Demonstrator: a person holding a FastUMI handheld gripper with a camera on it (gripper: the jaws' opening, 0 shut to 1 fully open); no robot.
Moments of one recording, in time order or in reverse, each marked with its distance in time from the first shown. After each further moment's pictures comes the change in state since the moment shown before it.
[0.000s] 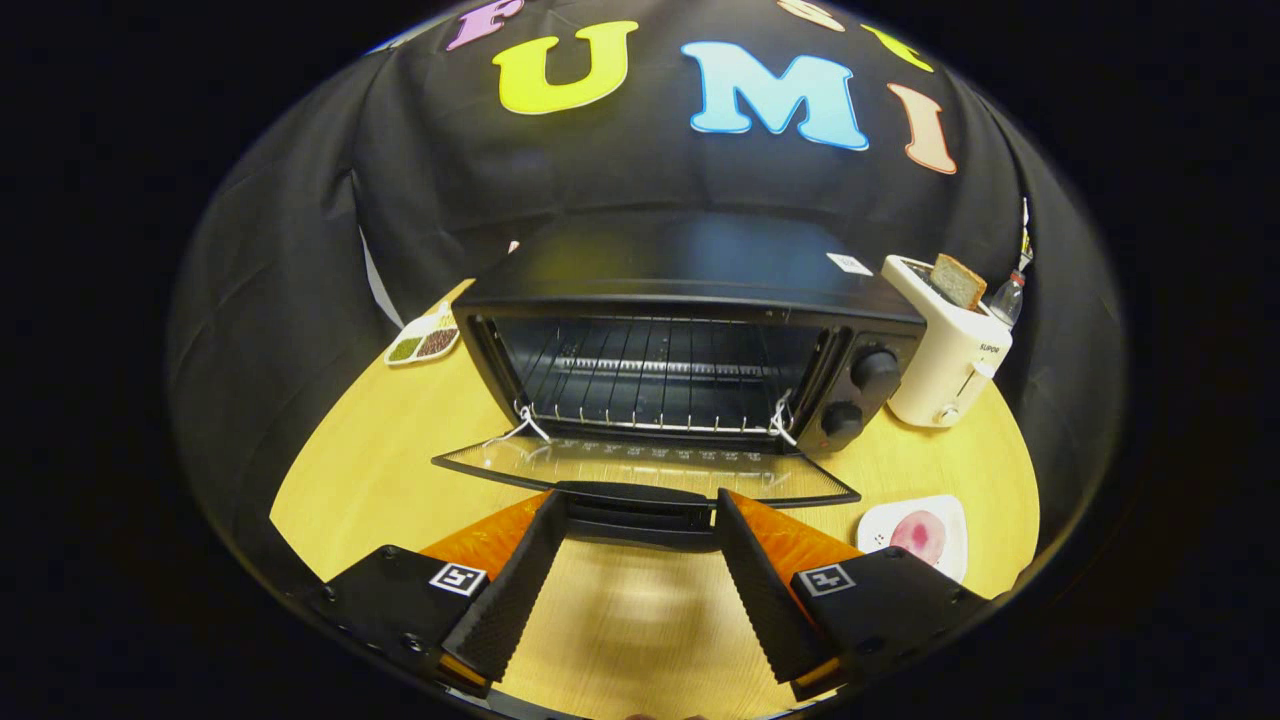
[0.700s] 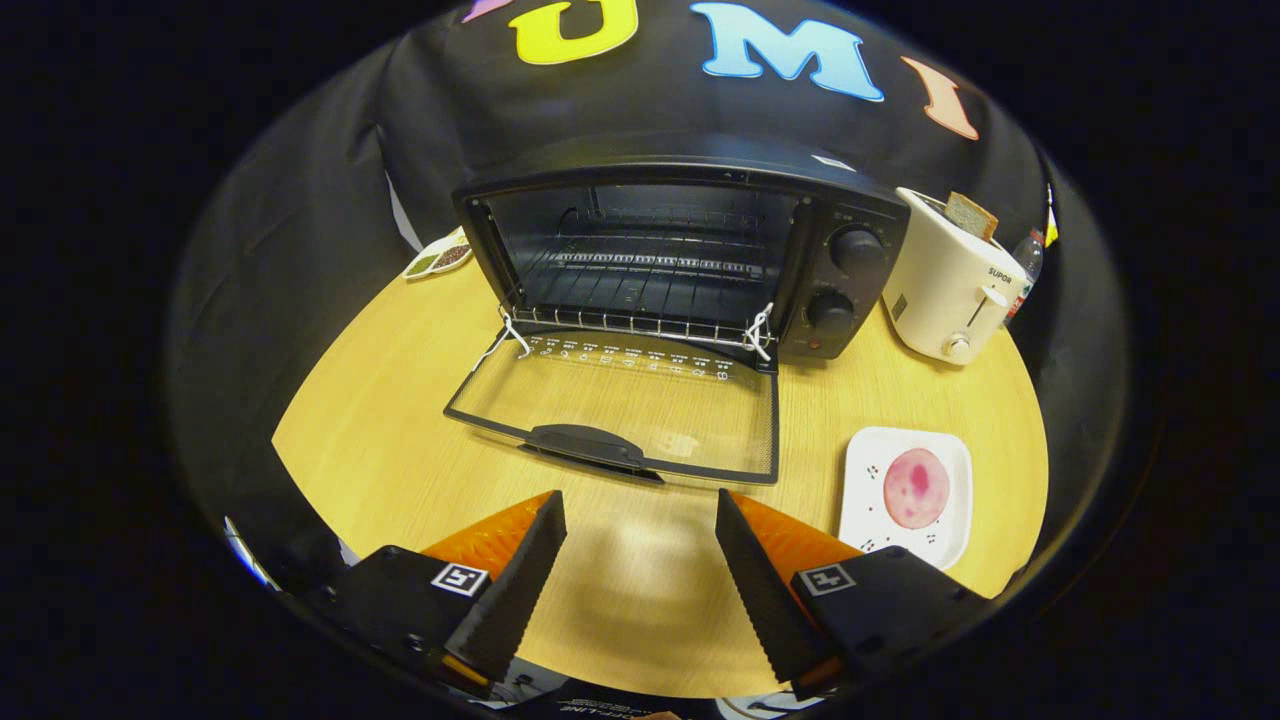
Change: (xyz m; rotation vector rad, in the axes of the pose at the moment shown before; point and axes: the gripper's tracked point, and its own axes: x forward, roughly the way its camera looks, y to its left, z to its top) arm -0.029 -0.056 -0.063 -0.066 0.144 0.074
